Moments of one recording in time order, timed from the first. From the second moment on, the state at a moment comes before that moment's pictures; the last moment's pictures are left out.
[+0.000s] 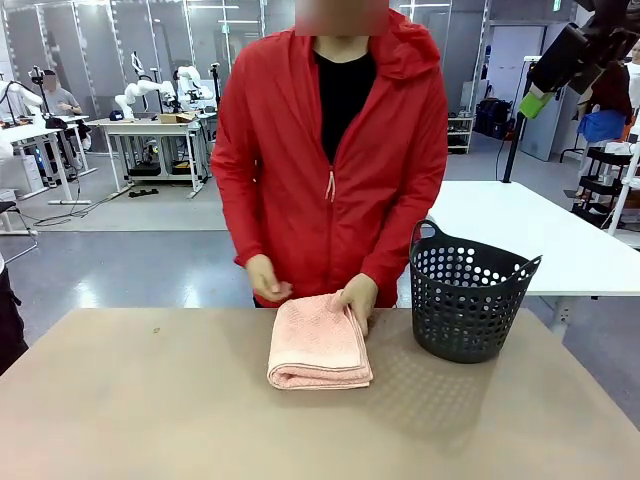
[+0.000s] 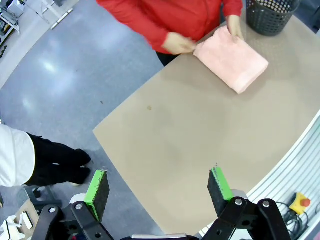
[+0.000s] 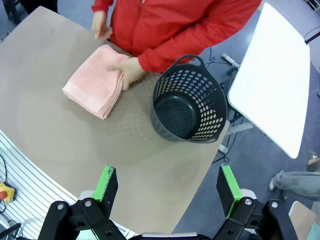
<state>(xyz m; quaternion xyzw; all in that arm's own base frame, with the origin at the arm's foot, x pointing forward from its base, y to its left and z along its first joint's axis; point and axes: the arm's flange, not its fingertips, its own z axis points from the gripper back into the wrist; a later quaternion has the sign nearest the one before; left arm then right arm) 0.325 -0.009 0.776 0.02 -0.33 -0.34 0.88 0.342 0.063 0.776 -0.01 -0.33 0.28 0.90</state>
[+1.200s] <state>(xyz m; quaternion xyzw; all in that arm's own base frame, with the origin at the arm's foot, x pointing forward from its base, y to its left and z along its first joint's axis) 0.325 -0.009 0.776 0.02 -0.33 -0.34 0.88 0.342 0.063 0.776 -0.01 -0.33 0.28 0.90</state>
